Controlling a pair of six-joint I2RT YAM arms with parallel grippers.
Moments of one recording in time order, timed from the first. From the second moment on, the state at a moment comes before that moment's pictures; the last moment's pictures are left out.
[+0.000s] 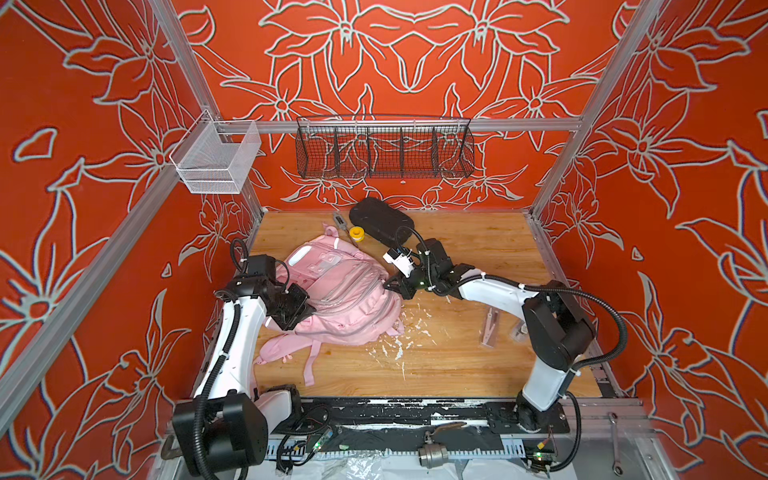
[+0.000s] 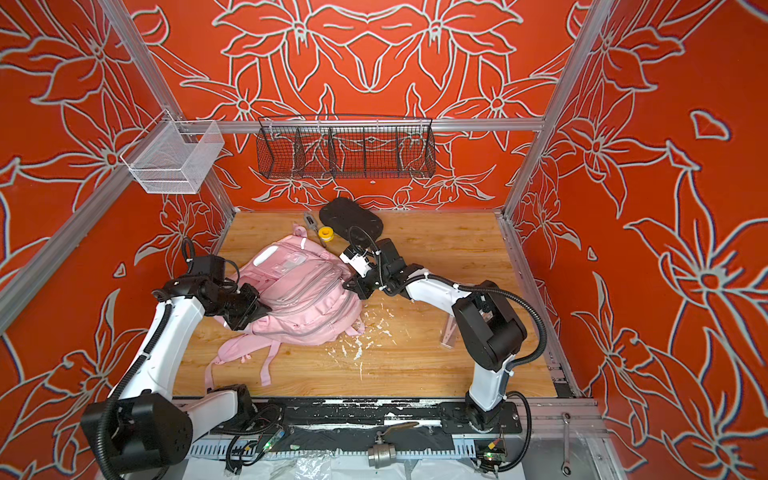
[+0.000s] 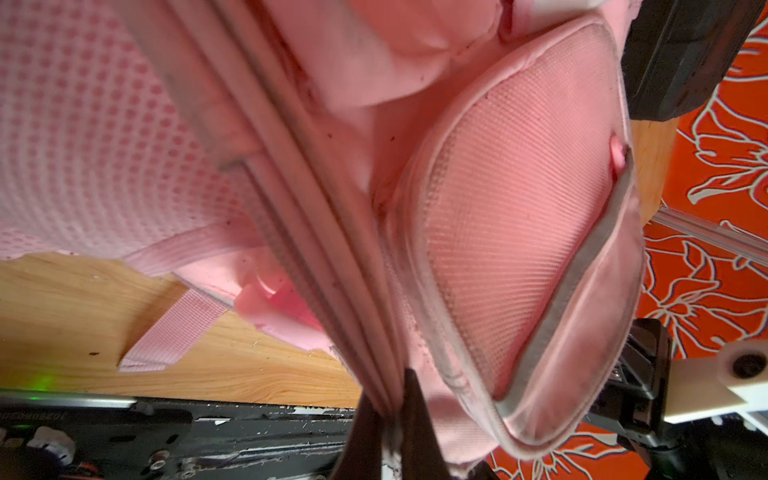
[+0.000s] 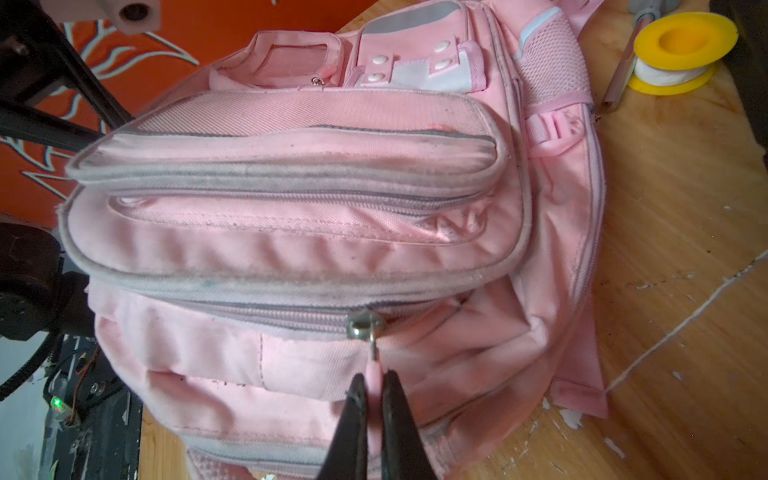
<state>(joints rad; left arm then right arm) 0.23 1.15 1.00 -1.15 0.49 -0.71 0.62 1.77 1.15 -0.06 -0.58 -0.04</state>
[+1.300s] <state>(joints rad) -0.22 0.83 0.90 -1.00 0.26 -1.51 0.76 1.70 1.04 0.02 -0.49 -0.02</state>
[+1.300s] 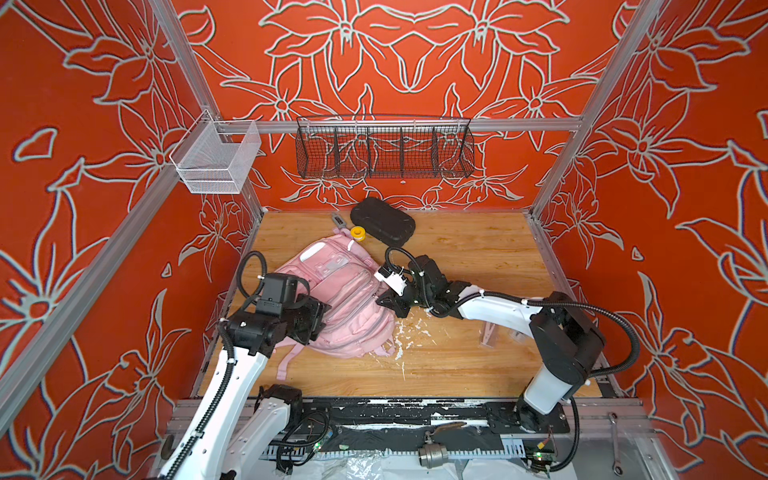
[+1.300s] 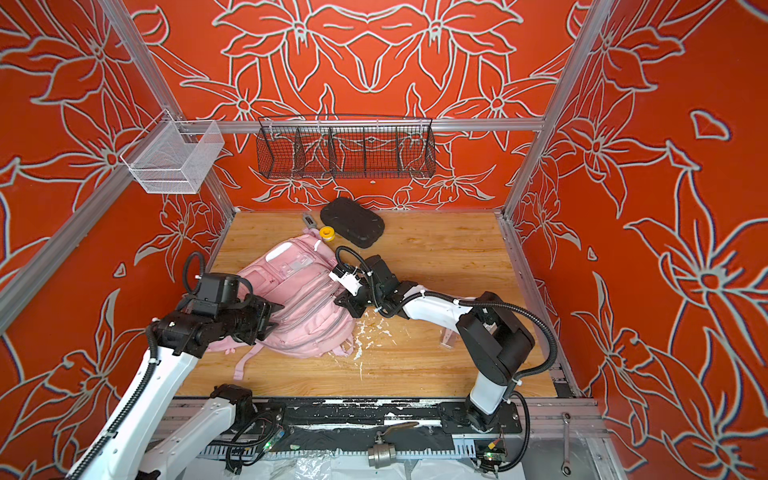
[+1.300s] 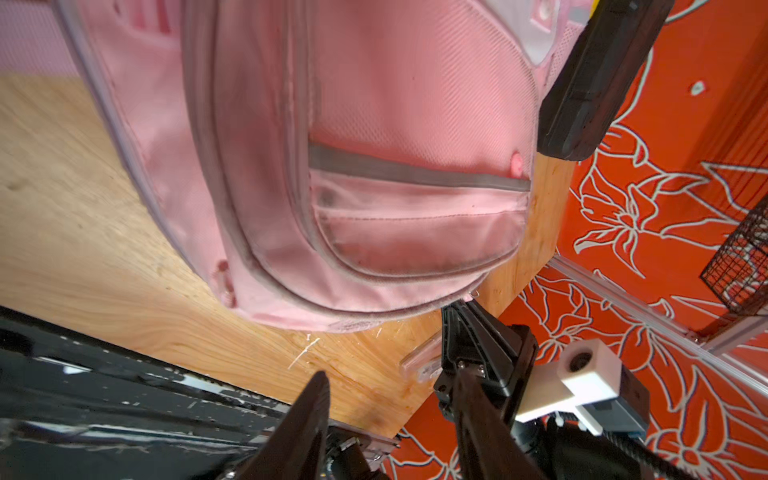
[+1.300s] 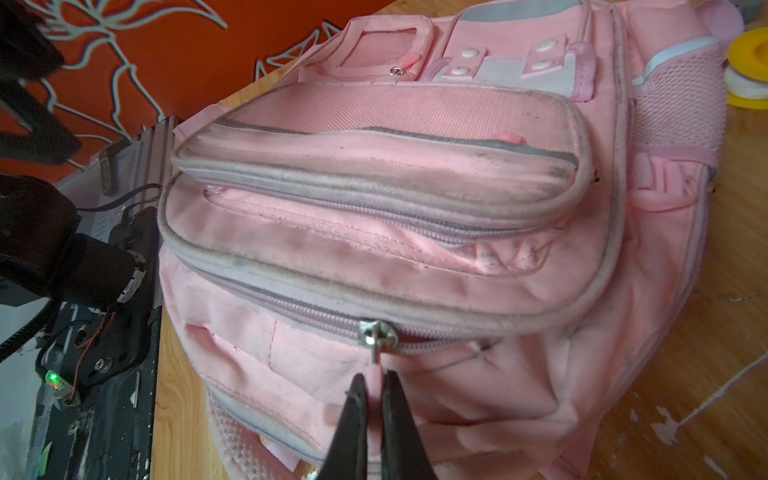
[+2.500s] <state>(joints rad) -0.55 1.13 0.82 -0.73 -0.06 -2.05 0.81 1.68 1.00 0.06 -0.44 -0.03</state>
